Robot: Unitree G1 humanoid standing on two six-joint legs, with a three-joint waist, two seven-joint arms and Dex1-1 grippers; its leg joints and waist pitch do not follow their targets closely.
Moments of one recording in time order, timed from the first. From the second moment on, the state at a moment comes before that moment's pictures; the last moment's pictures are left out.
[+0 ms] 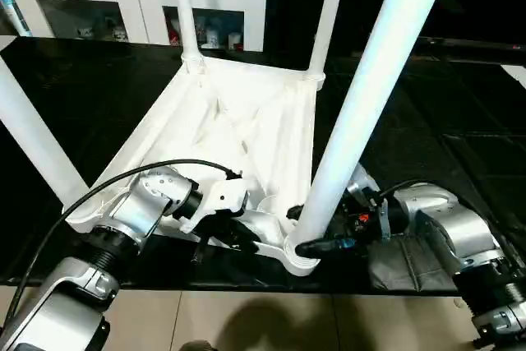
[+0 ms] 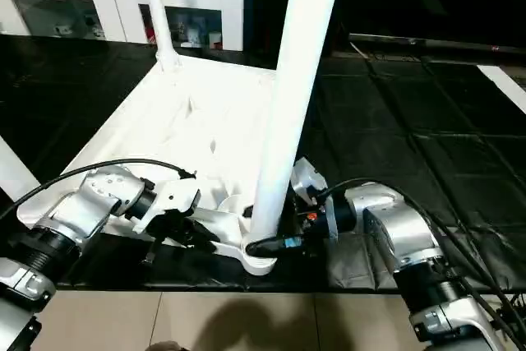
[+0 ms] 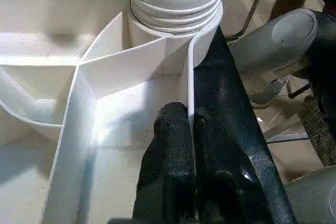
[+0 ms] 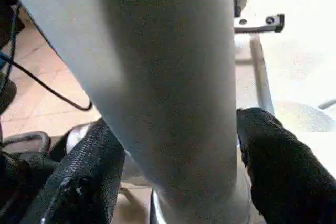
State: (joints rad) left arm -0.62 0.45 -0.42 0.55 0.01 0.00 -1.51; right arm -0.45 -0.46 0.26 0.30 0.34 0.34 1.46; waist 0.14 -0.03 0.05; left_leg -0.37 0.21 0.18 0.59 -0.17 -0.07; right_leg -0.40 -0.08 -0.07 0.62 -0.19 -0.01
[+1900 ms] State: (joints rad) left arm -0.65 0.30 -0.31 0.57 0.07 0.25 -1.08; right arm -0.42 -0.22 0.08 0.29 0.21 0.34 0.80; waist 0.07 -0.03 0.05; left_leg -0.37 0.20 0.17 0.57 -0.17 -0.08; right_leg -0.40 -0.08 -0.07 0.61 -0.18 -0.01
